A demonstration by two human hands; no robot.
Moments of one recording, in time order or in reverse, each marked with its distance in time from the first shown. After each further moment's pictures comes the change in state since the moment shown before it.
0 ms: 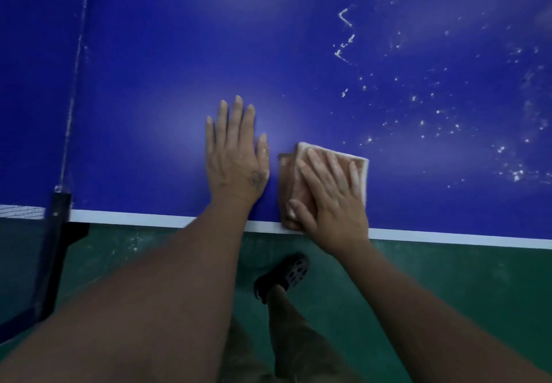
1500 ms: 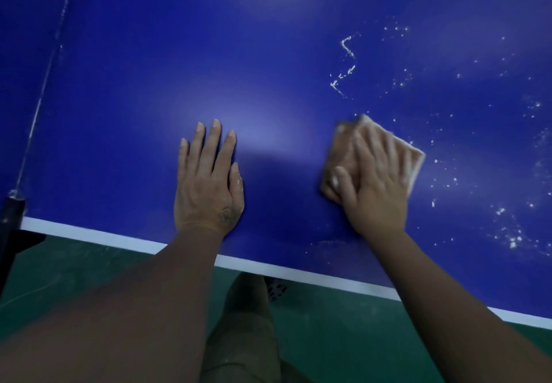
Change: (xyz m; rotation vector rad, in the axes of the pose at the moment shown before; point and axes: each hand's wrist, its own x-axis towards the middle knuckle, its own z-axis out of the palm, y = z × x) left_hand 0.002 0.013 0.019 0.077 0.089 -0.047; right_hand 0.085 0.124 -0.036 -0.004 0.029 0.170
